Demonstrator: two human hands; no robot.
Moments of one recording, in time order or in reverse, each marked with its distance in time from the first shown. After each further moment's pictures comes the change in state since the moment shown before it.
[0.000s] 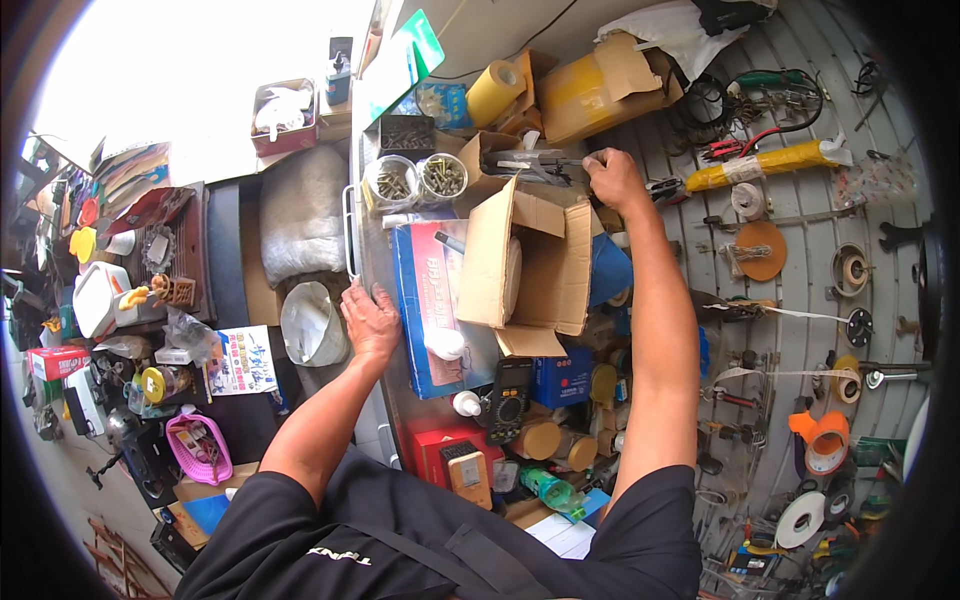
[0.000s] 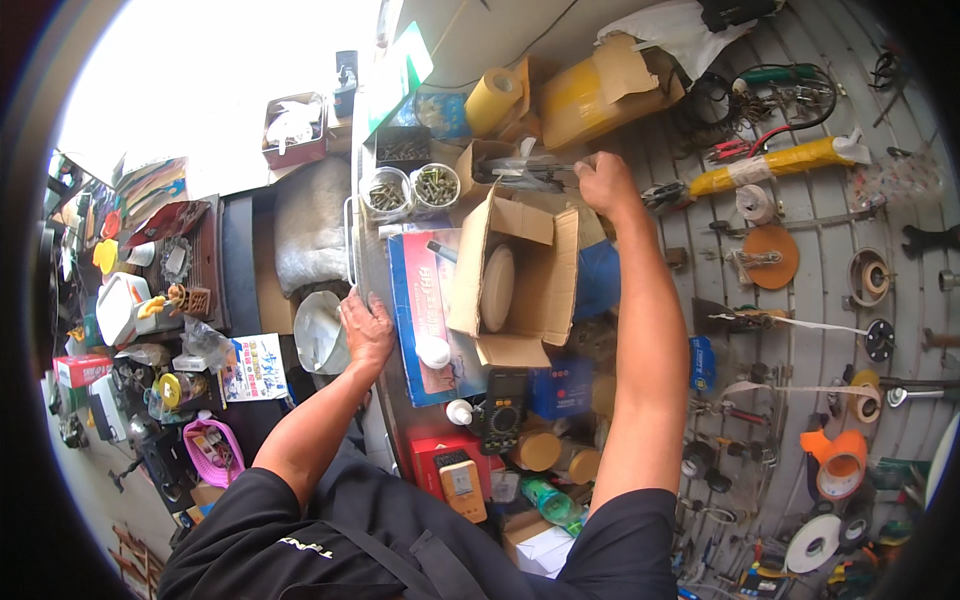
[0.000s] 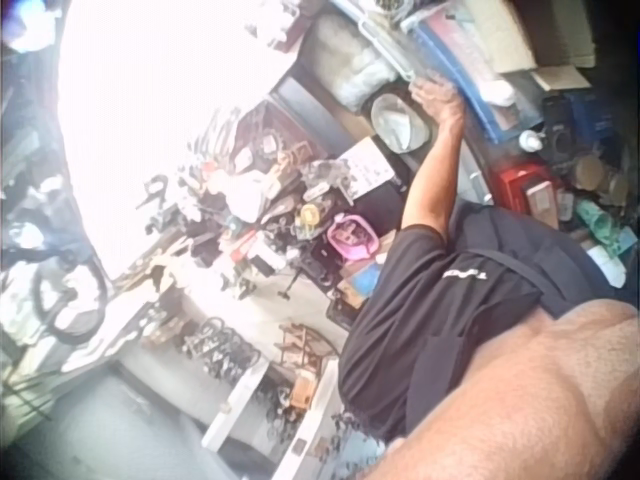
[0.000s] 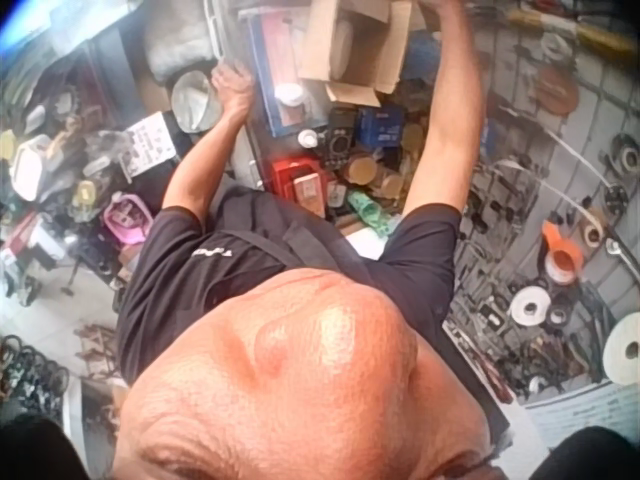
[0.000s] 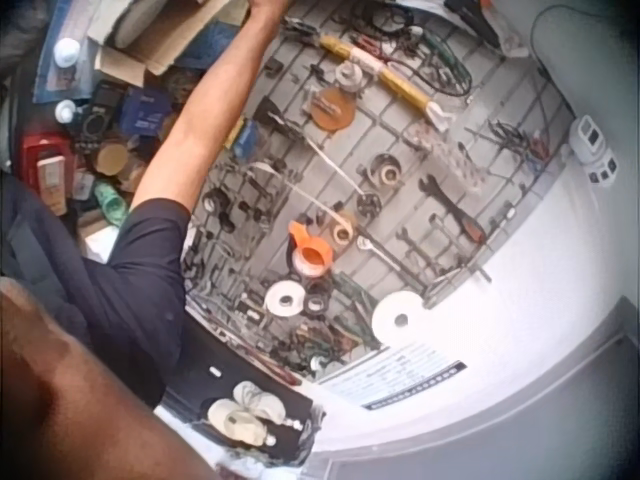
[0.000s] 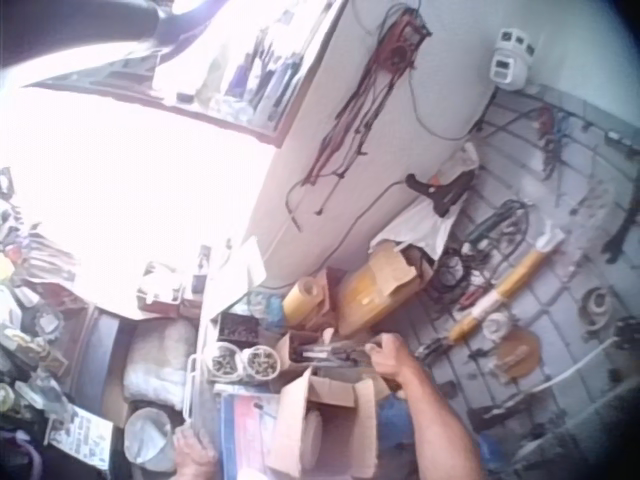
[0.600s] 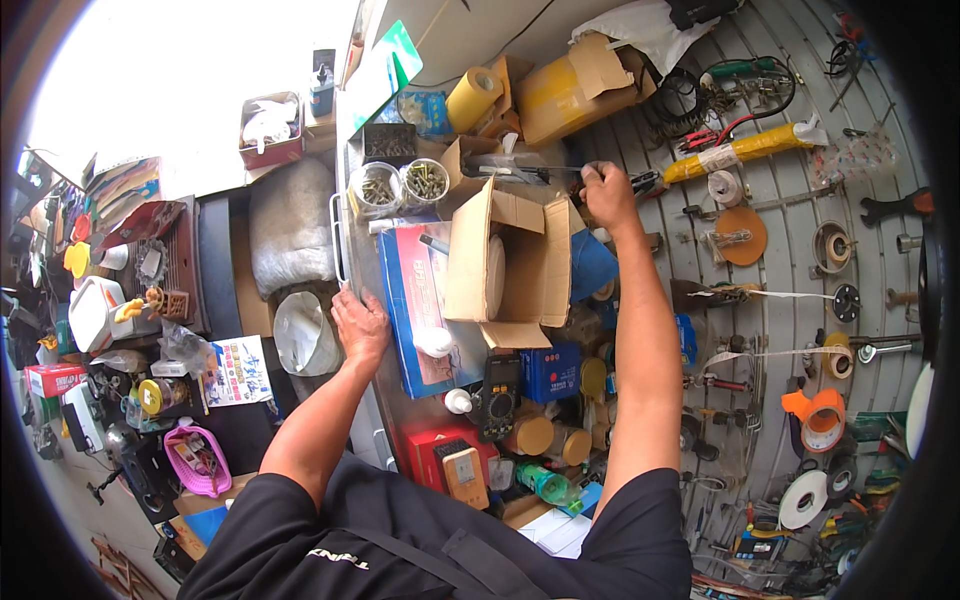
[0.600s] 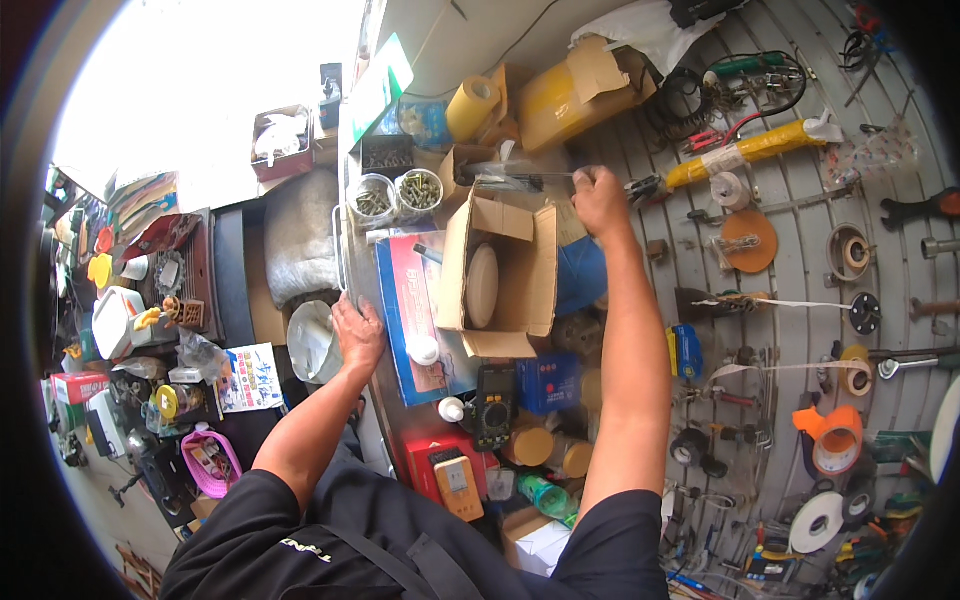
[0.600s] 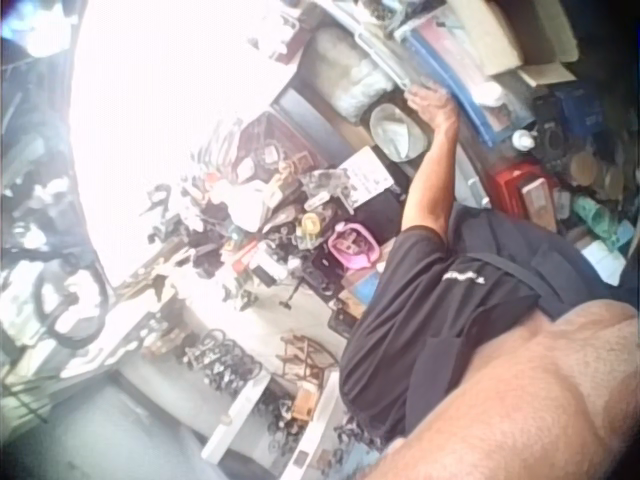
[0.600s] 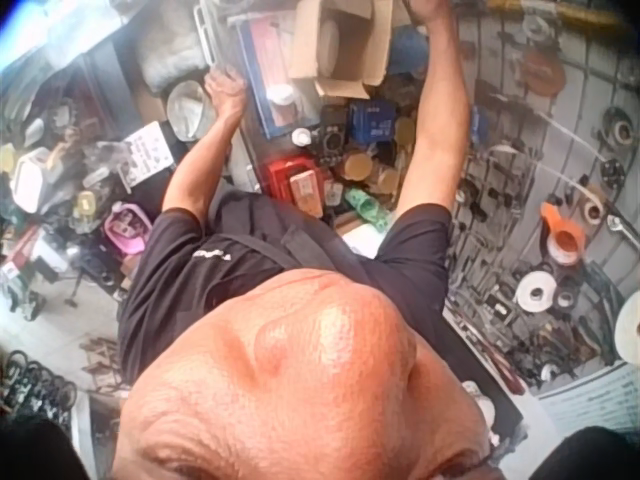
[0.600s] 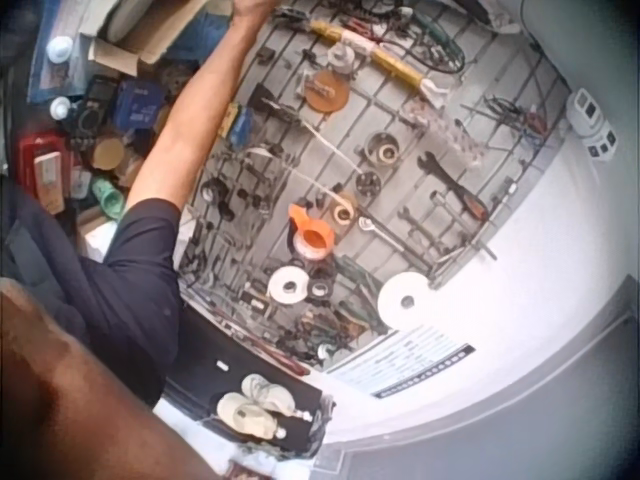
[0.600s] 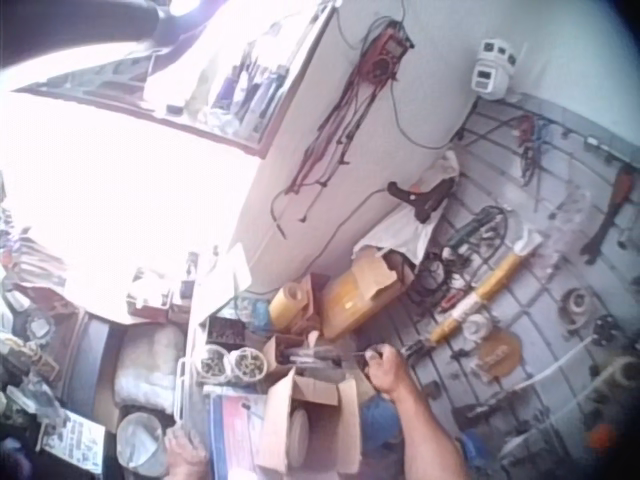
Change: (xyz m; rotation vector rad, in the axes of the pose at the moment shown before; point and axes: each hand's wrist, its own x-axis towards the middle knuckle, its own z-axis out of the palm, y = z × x) left_hand 0.001 -0.001 -0.001 0.008 0.003 0.010; right_hand -0.040 0.015 -0.004 0.273 0.173 0.065
